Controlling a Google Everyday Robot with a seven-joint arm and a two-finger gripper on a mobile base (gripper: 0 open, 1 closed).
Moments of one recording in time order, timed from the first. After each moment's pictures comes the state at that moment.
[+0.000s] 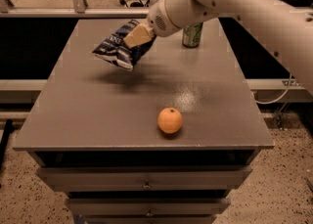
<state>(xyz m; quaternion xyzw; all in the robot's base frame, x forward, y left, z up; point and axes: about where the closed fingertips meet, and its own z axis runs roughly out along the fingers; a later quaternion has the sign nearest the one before) 0.681 0.038 0.930 -0.44 0.77 0.21 0.40</state>
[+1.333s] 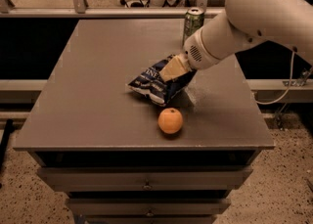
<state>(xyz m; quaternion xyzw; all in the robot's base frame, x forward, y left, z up) 0.584 -0.068 0.883 -0.34 0.88 0.16 0.30</state>
